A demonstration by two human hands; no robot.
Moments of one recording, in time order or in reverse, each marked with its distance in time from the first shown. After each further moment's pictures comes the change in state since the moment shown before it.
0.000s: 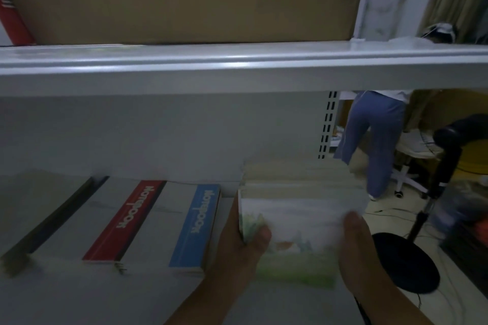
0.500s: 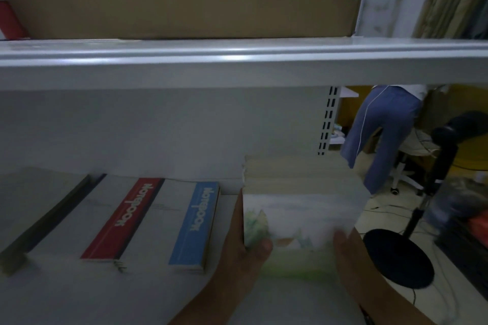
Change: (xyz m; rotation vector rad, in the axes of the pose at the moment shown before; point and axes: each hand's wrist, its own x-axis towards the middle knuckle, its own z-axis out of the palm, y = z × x) left_hand -0.005 -0.008 0.008 -0.025 0.006 0.091; right_hand 0.003 0.033 -0.018 -0.272 0.017 0.093
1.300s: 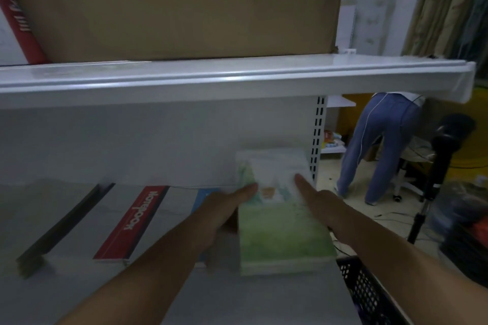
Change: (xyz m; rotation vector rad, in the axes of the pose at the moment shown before) left_hand 0.068 0.034 -0.042 0.264 -0.043 -0.528; right_hand 0.032 -0.081 0.020 -0.567 -0.240 0.313
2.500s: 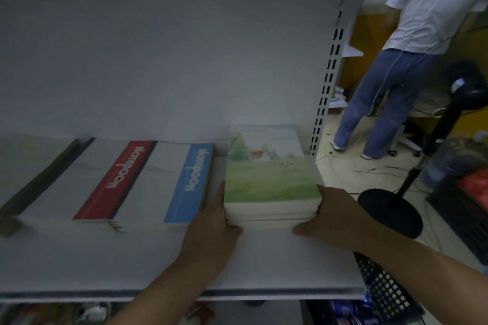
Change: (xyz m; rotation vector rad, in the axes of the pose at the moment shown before) left_hand -0.043 -0.078 0.009 0.634 0.126 0.215; right_hand -0.009 0.076 0.010 -0.477 -0.119 -0.372
